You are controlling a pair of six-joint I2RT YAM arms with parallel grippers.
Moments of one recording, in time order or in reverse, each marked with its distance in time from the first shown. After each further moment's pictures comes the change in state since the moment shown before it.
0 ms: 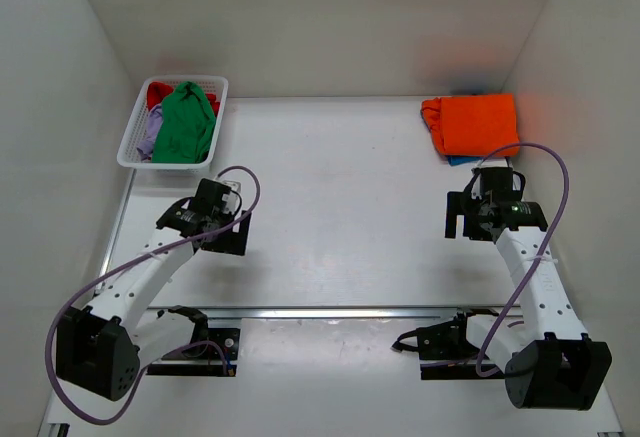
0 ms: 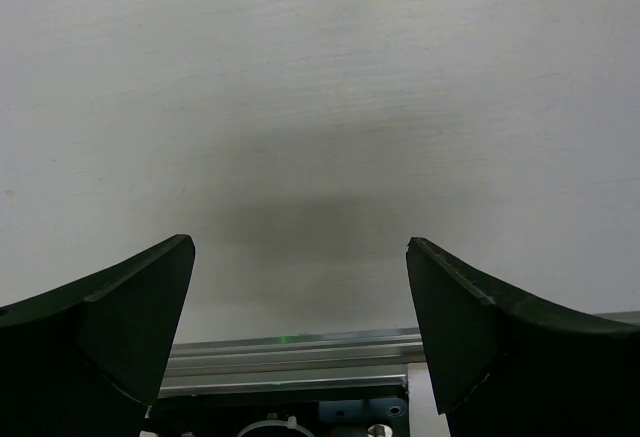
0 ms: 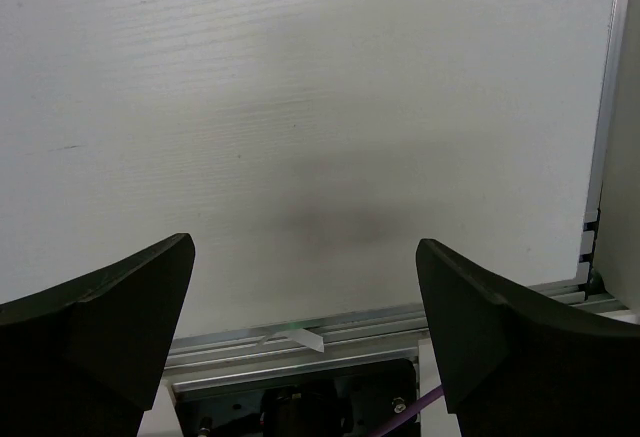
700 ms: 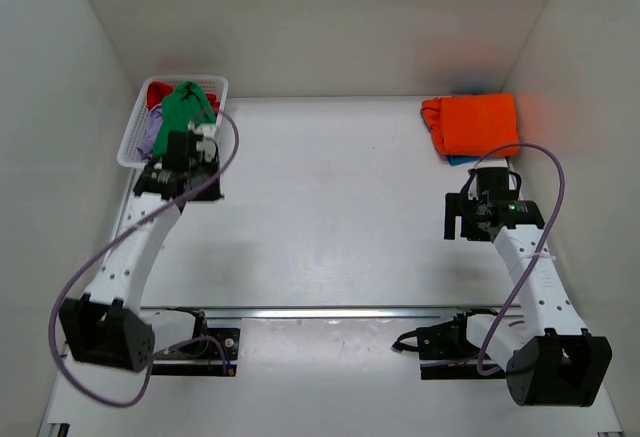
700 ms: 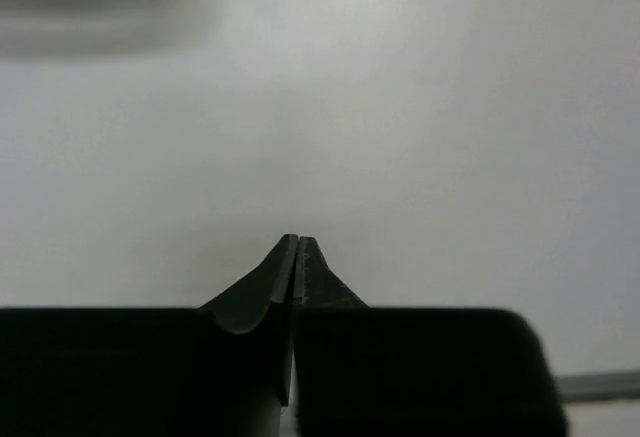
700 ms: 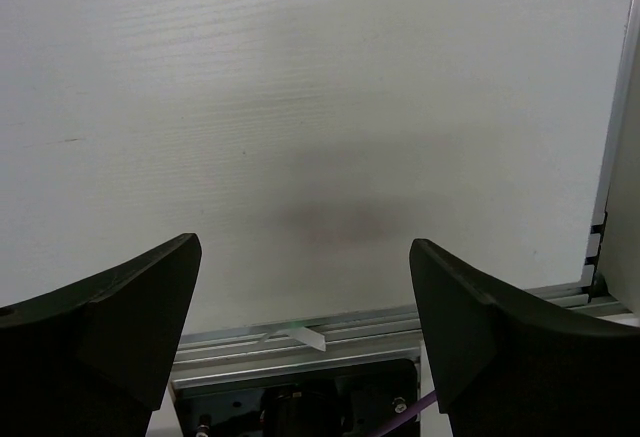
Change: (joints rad) left arm 0.148 0.077 0.268 0.026 0.104 0.027; right arm 0.016 0.016 -0.005 0.003 -0.002 0.000
